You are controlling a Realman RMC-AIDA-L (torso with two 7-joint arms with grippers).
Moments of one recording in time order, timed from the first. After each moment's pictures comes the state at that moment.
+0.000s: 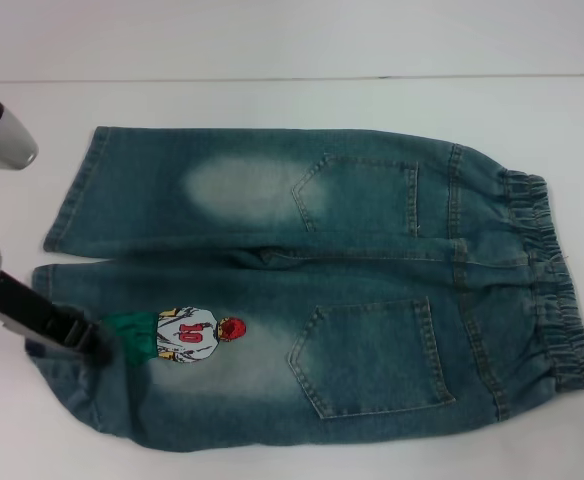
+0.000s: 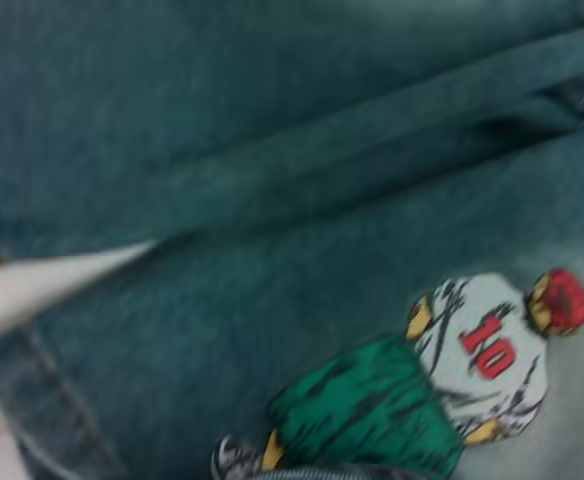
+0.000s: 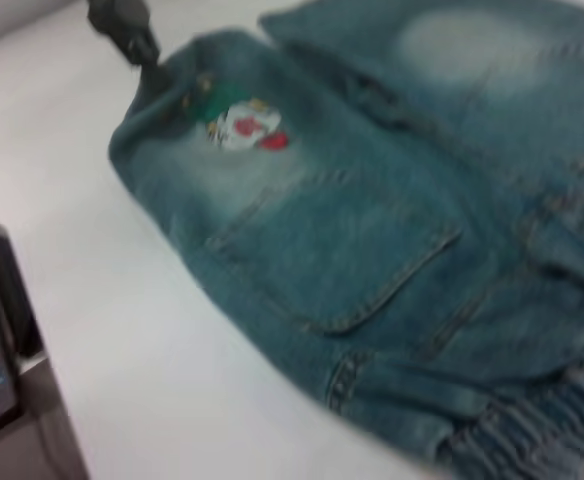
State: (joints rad) left arm -0.64 -2.11 0.90 1.08 2.79 1.72 -2.49; right arm 0.30 1.99 -0.52 -1.10 -2.41 -1.95 1.47
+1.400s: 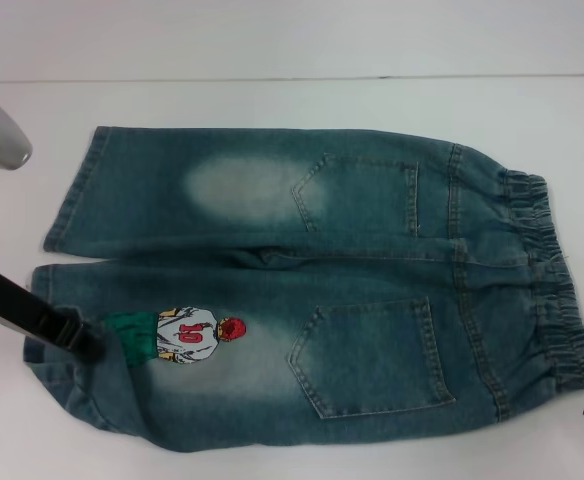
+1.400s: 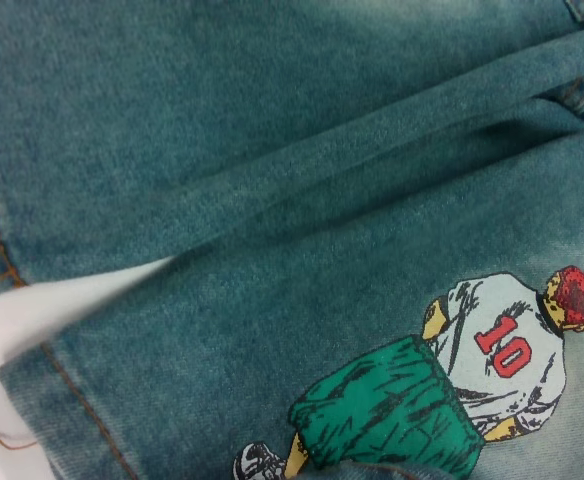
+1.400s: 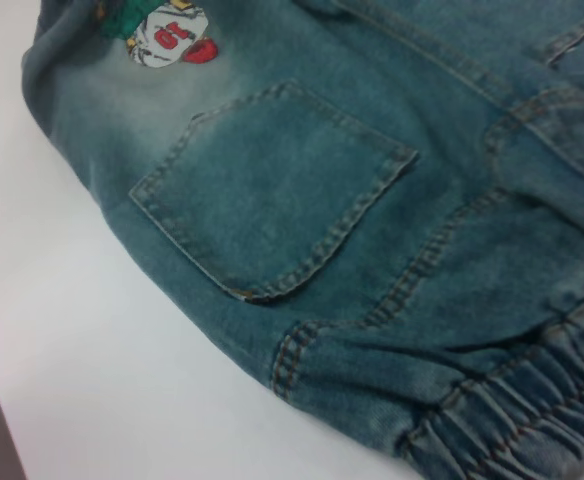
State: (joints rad) left arm -0.63 -2.11 0.90 1.10 2.77 1.70 -2.44; right arm 0.46 2.02 -0.57 -1.01 -2.64 -1.84 1.66
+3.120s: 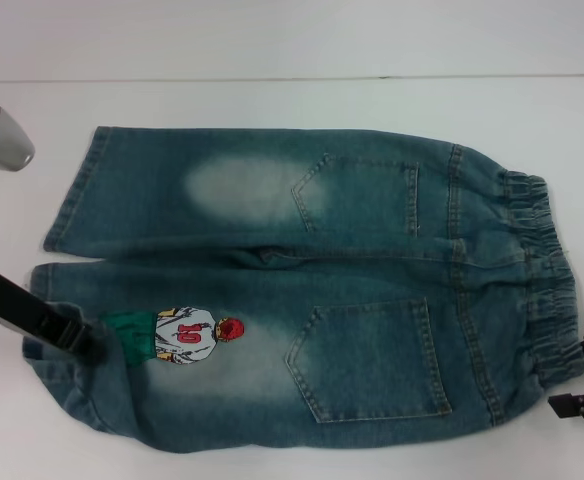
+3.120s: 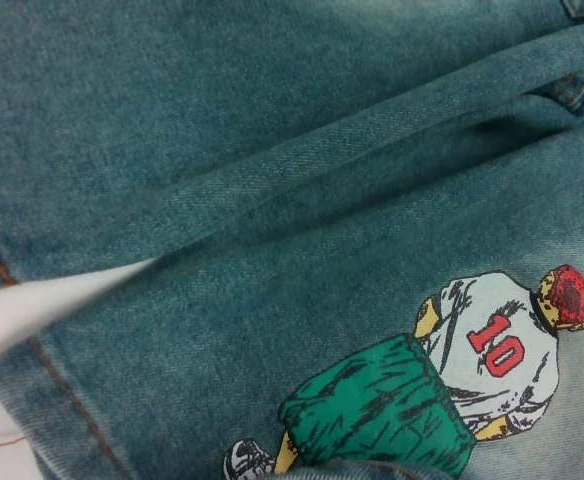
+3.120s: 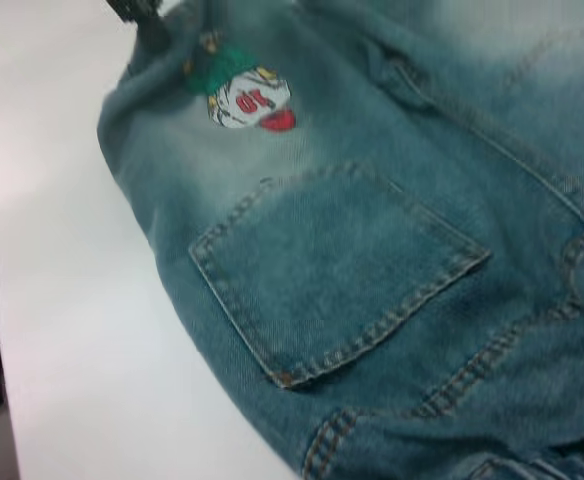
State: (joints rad) left arm -0.63 -2.11 0.90 1.10 2.77 1.71 -2.43; right arm 0.44 2.05 -0.55 -0.98 -2.54 -1.81 1.46
